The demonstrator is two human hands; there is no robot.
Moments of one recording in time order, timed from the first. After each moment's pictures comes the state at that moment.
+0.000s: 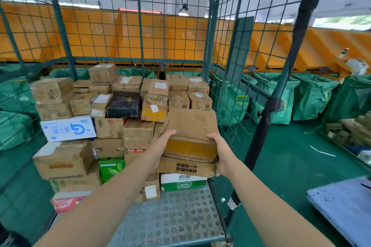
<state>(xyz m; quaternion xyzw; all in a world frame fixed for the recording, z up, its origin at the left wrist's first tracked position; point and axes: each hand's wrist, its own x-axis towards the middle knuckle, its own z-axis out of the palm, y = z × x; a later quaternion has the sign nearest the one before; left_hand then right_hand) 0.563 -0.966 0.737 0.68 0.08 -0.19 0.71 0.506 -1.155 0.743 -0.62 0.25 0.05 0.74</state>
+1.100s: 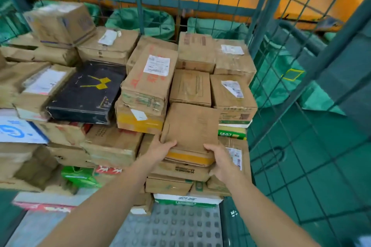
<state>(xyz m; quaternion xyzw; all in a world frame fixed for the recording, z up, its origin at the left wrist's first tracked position) 1.014 -1.052 0.585 0.74 0.23 -0.19 0.61 0.987 -1.245 0.592 -0.58 0.32 0.17 0.73</state>
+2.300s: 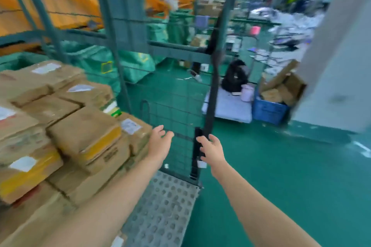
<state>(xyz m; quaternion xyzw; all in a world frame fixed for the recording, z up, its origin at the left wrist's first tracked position) 0.780 -1.084 0.651 0.73 -0.29 -0.35 0.50 0.626 -1.117 0.643 -0.42 0.57 -0.32 0.62</state>
